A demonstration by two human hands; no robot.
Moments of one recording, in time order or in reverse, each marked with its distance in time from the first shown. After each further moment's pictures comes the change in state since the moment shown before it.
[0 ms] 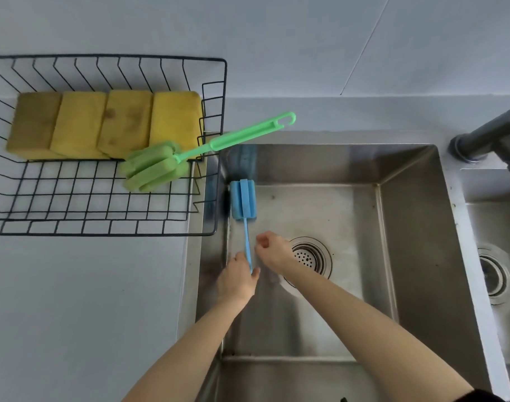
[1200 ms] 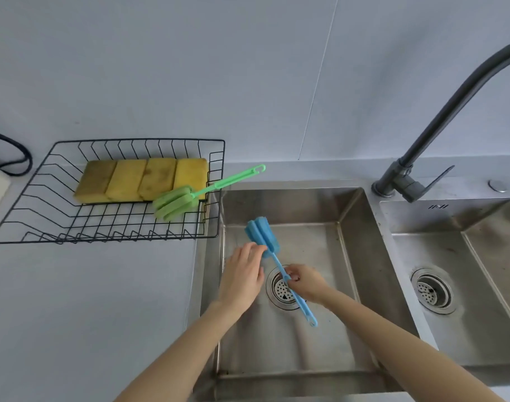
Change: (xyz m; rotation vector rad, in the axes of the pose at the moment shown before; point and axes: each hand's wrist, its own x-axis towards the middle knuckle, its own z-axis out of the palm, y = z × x) left_hand -0.088 0.034 -0.062 0.128 0.463 0.666; right_hand -0.111 0.032 -0.072 -0.282 0.123 -0.186
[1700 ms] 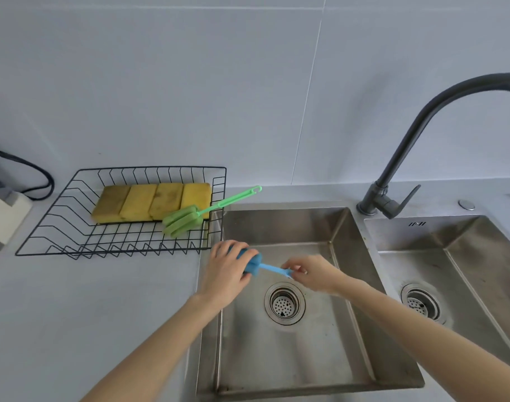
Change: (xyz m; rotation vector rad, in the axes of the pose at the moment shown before) left_hand -0.017 -0.002 -0.068 0.300 0.182 0.248; right_hand -0.056 -0.028 -0.058 -0.217 0.121 -0.326
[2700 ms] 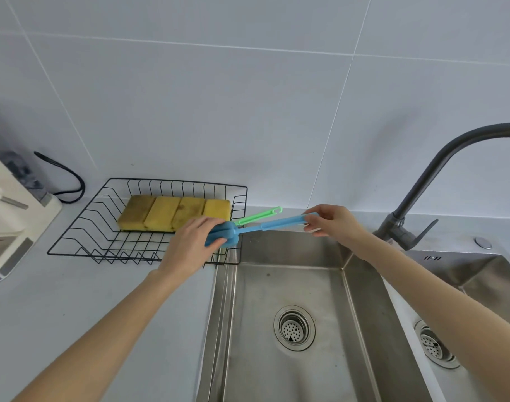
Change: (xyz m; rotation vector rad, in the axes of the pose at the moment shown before) left_hand 0.006 -0.090 -0.059 -0.284 0.182 -0.267; right_hand 0.034 -0.040 -0.096 0.679 0.281 -0.003
